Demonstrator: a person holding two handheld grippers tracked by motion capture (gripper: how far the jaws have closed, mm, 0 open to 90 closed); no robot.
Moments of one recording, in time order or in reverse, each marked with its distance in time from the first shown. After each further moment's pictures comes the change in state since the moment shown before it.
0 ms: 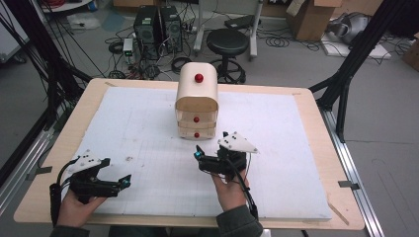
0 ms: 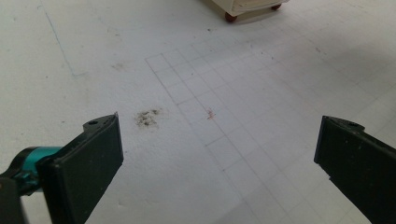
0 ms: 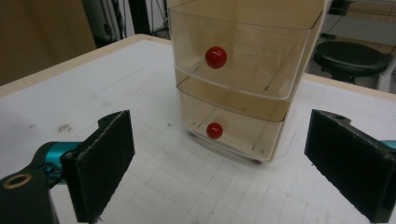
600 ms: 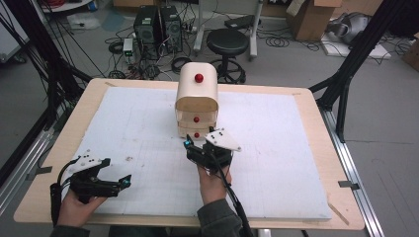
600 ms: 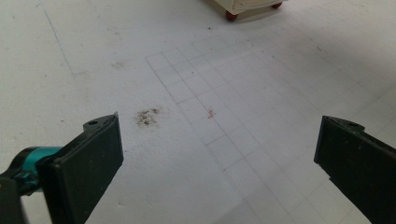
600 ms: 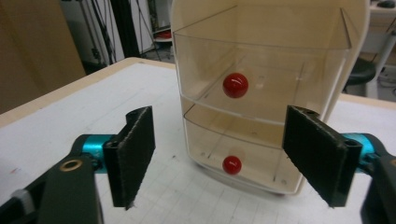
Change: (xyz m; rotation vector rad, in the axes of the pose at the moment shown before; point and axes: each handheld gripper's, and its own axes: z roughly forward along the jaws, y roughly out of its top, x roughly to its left) left arm 0.001 0.000 0.001 0.002 -0.002 -0.001; right arm 0.024 0.003 0.032 -0.077 -0.062 0.049
